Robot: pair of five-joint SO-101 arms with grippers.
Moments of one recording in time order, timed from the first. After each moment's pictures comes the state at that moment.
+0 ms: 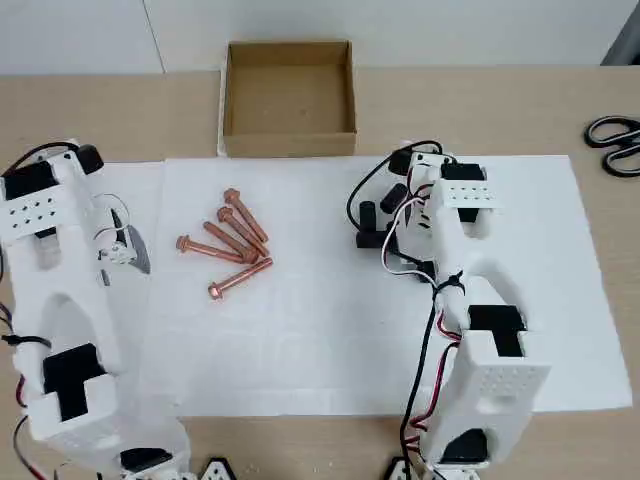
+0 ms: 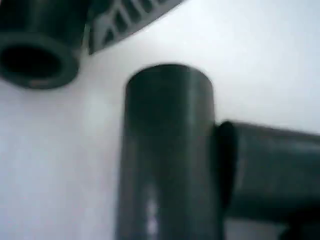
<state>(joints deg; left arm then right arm) -25.1 7.4 -1.1 99.3 7.0 -2.7 22.7 0.9 76.8 4.3</state>
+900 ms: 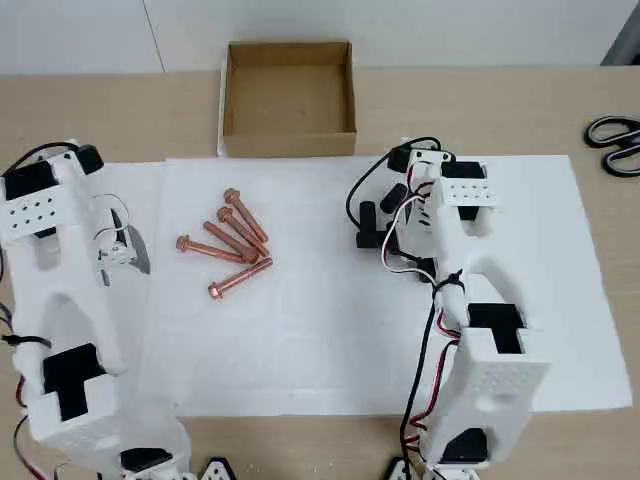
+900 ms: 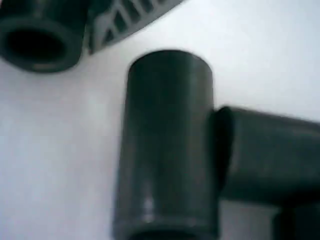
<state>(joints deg) -25.1 7.4 -1.1 99.3 7.0 -2.6 23.5 -0.4 76.4 5.8</state>
